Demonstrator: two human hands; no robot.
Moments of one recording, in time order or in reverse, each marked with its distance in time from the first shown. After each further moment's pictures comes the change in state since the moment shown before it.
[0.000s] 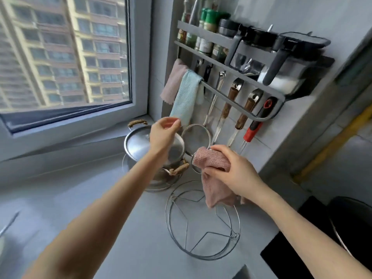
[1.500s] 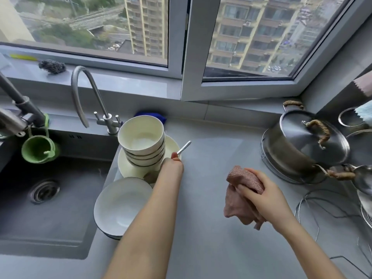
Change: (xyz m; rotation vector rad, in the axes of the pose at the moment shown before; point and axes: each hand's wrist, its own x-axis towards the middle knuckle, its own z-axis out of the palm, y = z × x) left_hand -0.134 -0.084 -0.363 -1.523 1.425 -0.600; right_hand -0.059 -0.171 0.233 0.401 -0.453 0.077
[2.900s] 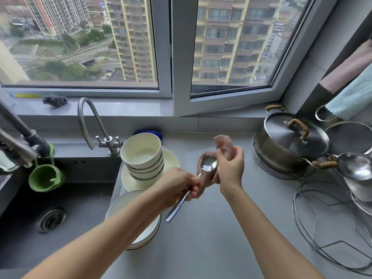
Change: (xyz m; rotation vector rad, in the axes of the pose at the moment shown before) left_hand -0.124 0.030 -0.042 1.907 -0.679 0.198; right_hand 0.033 -0.069 0.067 0.587 0.441 0.046
